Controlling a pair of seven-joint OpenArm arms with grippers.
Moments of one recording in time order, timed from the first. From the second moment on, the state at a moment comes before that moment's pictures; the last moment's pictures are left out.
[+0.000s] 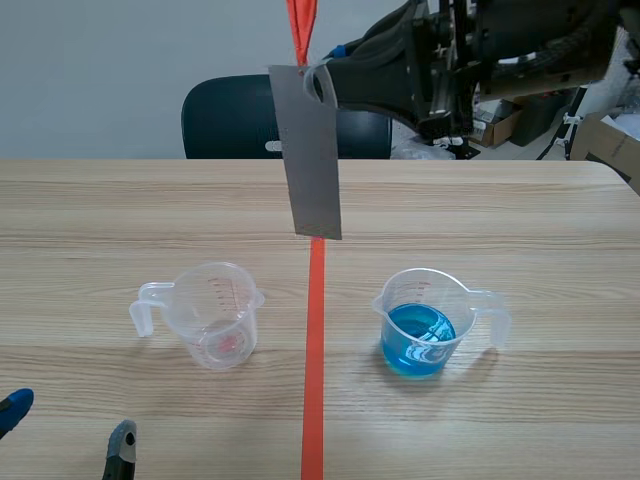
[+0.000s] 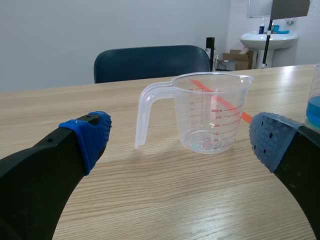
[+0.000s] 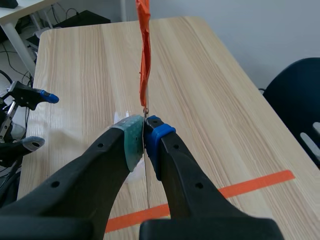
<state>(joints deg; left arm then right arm) 23.2 -9.4 -6.3 42.9 13.0 -13.5 -89.0 25.9 40.9 -29.4 99.8 55.2 45.4 -25.6</state>
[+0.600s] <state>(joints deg) 31.2 -12.9 -6.2 54.5 13.0 -17.7 -89.0 21.5 62.5 -29.4 100.1 56.5 45.3 -11.7</state>
